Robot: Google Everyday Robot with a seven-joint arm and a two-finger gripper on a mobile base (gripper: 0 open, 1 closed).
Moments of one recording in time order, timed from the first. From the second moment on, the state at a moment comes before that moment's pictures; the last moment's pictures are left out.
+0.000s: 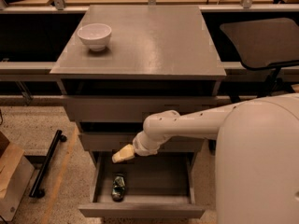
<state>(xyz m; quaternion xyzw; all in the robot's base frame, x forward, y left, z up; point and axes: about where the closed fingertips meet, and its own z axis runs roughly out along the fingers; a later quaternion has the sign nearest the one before) 0.570 0.052 0.496 -0.18 0.96 0.20 0.10</state>
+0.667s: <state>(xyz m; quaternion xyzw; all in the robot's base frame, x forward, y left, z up) 0.566 0.059 0.477 -0.17 0.96 0.20 0.10</state>
